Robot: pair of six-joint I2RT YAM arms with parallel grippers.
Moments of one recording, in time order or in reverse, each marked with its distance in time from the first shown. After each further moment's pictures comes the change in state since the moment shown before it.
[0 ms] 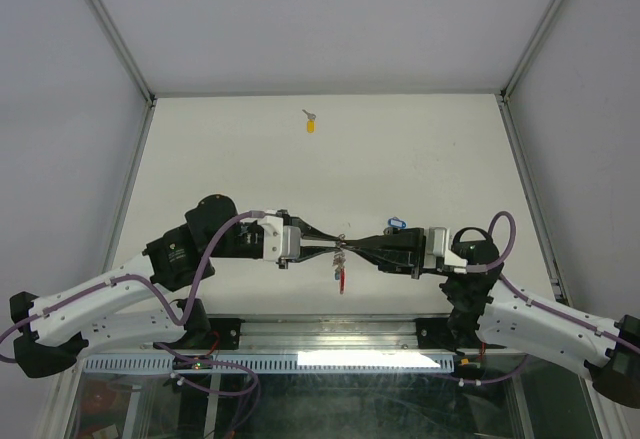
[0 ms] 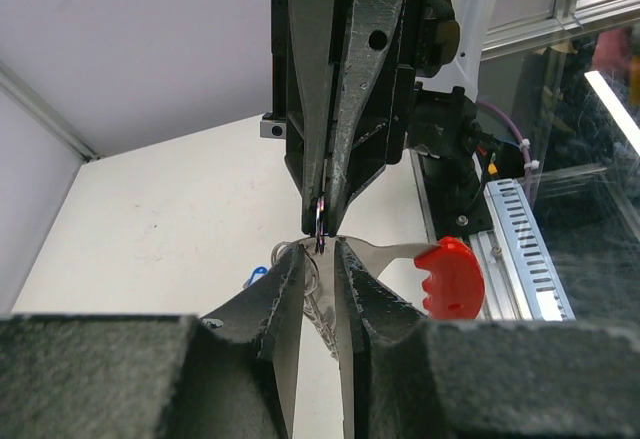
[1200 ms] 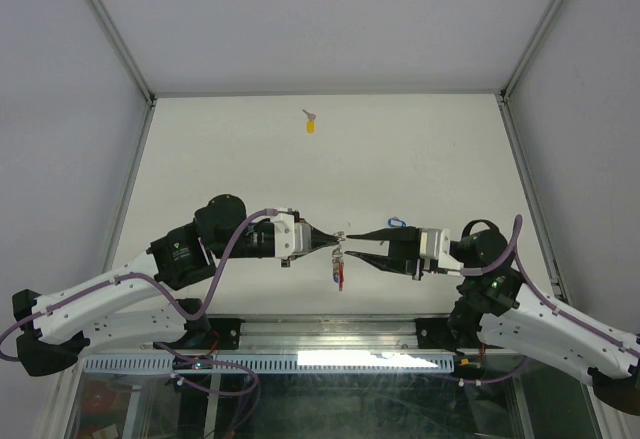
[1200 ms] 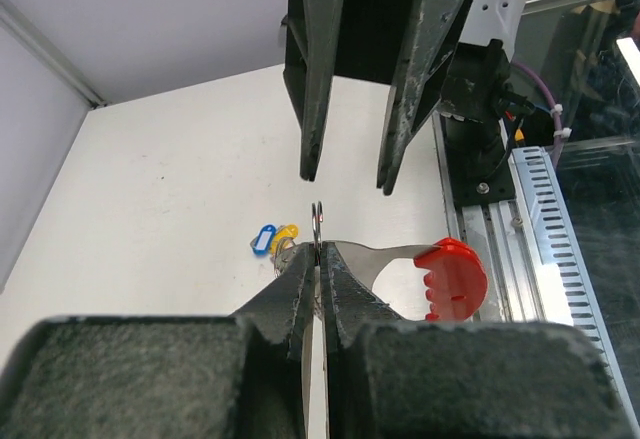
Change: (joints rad) left arm 0.000 0.019 0.000 -0.060 -0.074 0.014; right arm 0.000 -0.090 0.134 -0.438 -0.007 -0.161
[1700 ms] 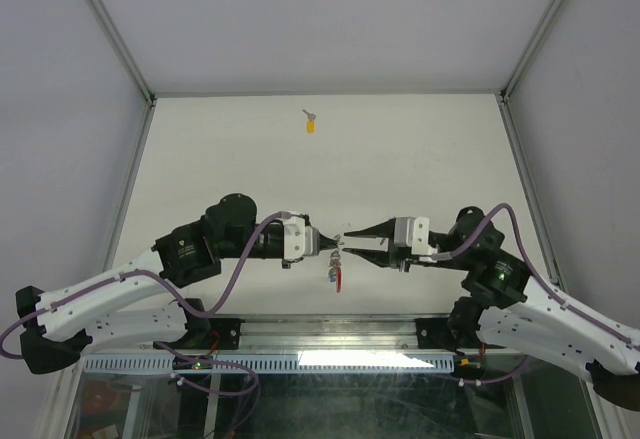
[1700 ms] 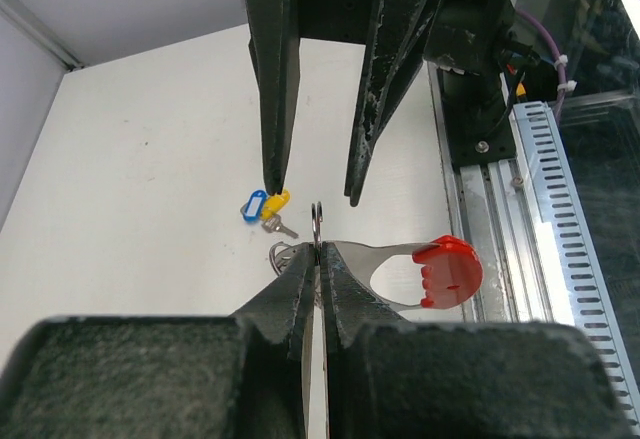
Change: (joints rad) left arm 0.000 0.026 0.006 -0.077 -0.018 0.040; right arm 0.000 0.044 0.163 -0.396 0.051 -0.096
